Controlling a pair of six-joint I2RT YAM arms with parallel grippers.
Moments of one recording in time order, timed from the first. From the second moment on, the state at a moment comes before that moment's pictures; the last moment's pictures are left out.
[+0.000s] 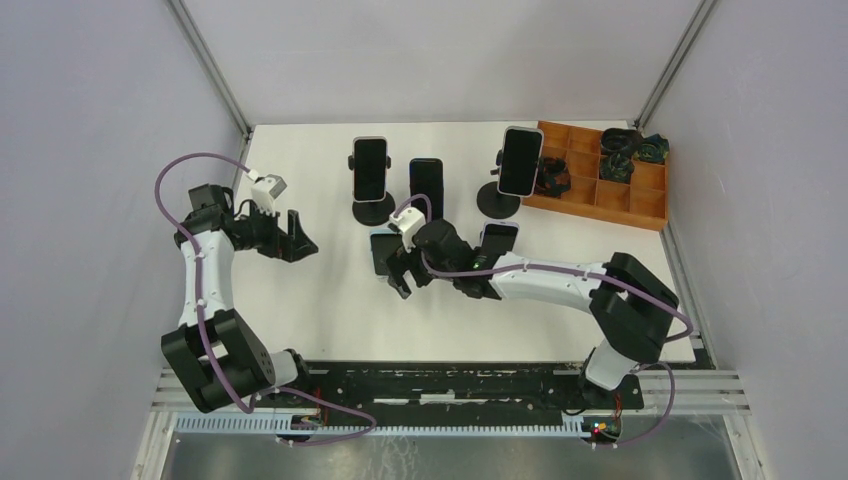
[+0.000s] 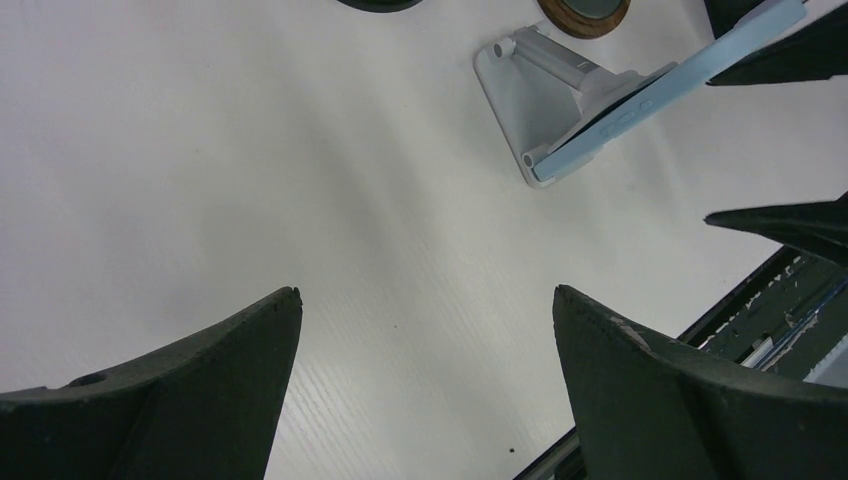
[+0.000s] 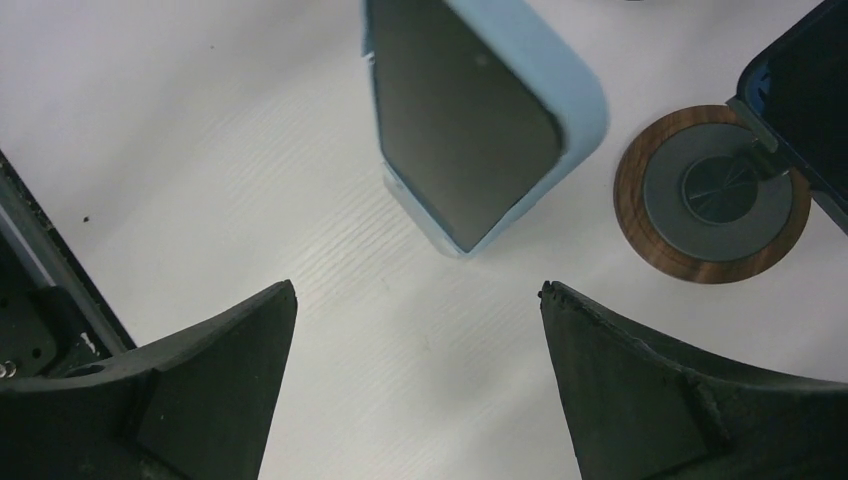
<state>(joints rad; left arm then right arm) 0.41 1.29 1.03 -0.88 0.81 0.60 1.03 1.64 1.04 0.00 0.08 0.18</state>
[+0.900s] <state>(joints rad) 0.41 1.29 1.09 -1.19 0.90 0.88 0.86 1.95 1.03 0.49 -0.32 0.23</state>
